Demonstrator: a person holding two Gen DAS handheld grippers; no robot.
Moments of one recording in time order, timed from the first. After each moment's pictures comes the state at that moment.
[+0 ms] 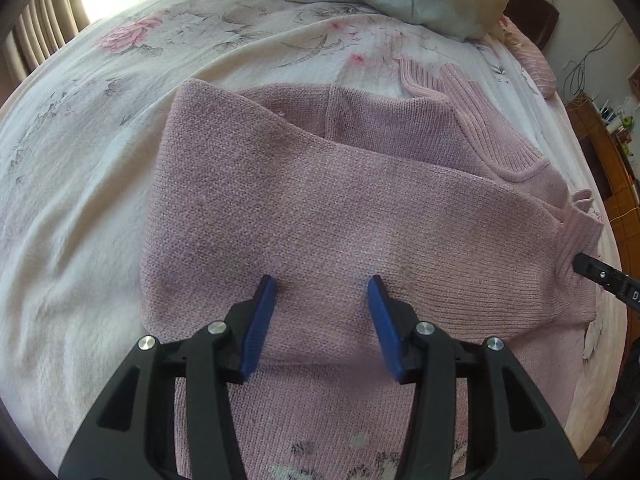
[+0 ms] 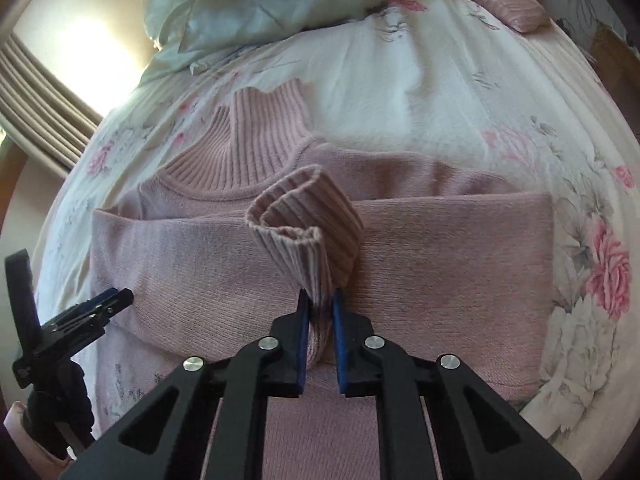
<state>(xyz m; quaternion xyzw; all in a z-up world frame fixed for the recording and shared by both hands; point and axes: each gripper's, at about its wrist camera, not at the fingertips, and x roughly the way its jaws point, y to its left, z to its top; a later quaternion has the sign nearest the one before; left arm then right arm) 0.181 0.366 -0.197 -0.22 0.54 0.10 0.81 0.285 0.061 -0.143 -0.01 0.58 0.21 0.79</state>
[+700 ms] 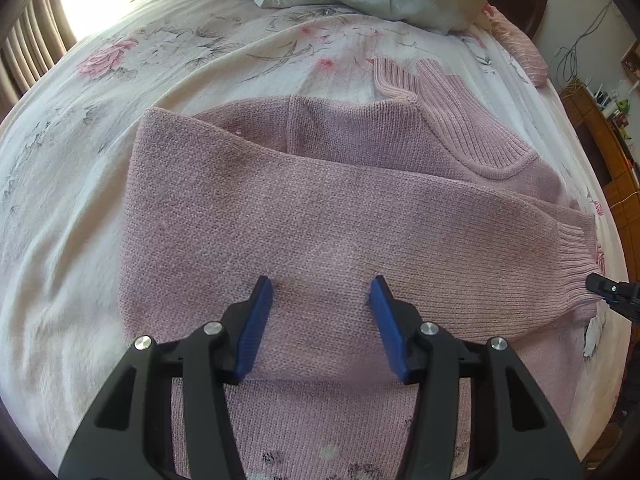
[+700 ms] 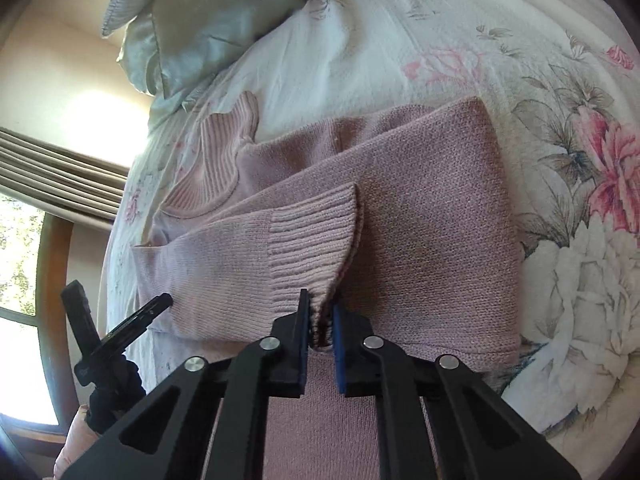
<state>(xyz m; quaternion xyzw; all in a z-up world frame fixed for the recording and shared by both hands) 0.197 0.347 -0.193 -0.19 0.54 0.09 0.81 0.297 -0.026 -0.161 0.14 0.62 0.24 0.73</state>
